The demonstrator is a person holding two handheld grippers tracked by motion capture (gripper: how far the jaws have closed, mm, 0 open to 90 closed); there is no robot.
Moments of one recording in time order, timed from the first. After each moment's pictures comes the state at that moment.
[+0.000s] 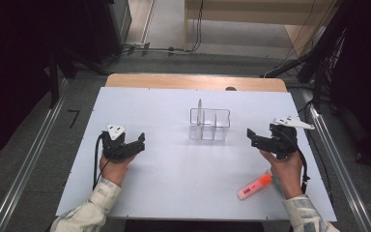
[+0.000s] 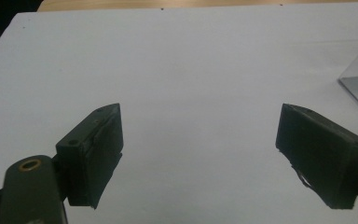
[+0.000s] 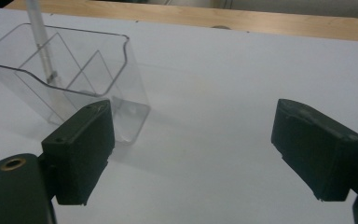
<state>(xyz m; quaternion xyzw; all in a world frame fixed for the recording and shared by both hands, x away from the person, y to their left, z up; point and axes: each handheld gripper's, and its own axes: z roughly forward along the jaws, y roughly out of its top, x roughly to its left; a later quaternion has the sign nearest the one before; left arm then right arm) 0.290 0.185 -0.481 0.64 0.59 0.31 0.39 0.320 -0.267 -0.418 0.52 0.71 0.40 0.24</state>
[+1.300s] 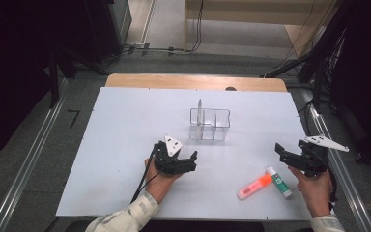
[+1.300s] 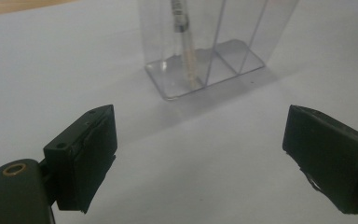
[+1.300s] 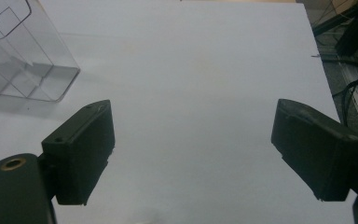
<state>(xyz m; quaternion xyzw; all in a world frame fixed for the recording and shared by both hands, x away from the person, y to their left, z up) 0.269 0.043 -0.484 0.73 0.47 0.24 0.43 0.290 -0.339 -0.442 0.56 0.69 0.38 0.26</state>
